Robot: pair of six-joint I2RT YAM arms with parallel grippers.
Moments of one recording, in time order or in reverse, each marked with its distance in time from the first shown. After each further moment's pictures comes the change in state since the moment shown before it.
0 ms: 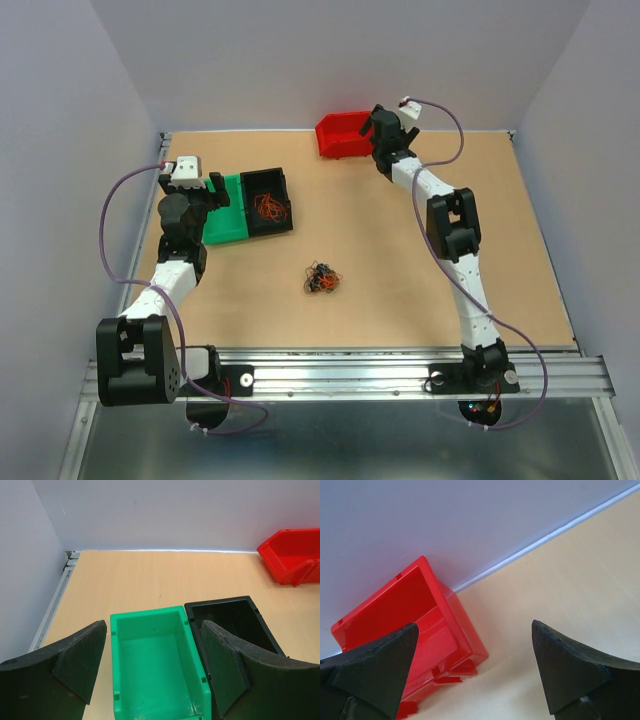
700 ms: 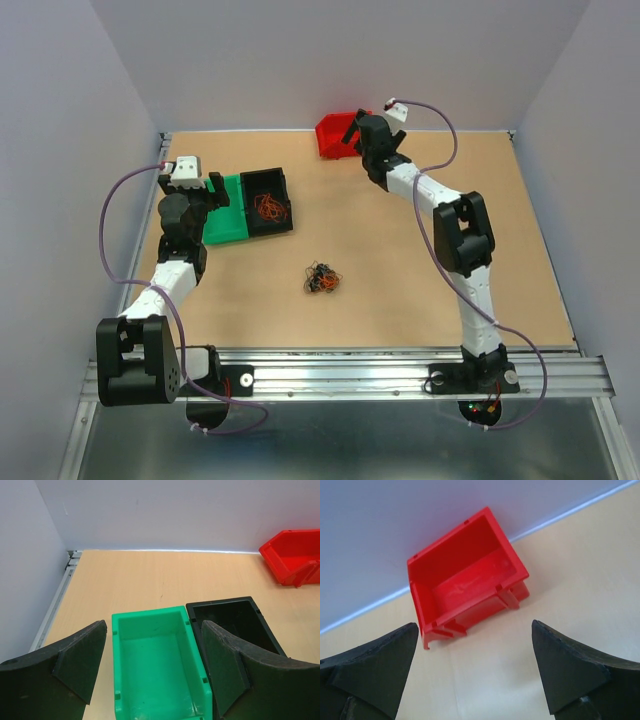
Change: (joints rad) left arm 0.000 0.000 0.000 0.000 -0.010 -0.001; right arm 0.110 -0.270 -0.309 0.002 -0.068 0.033
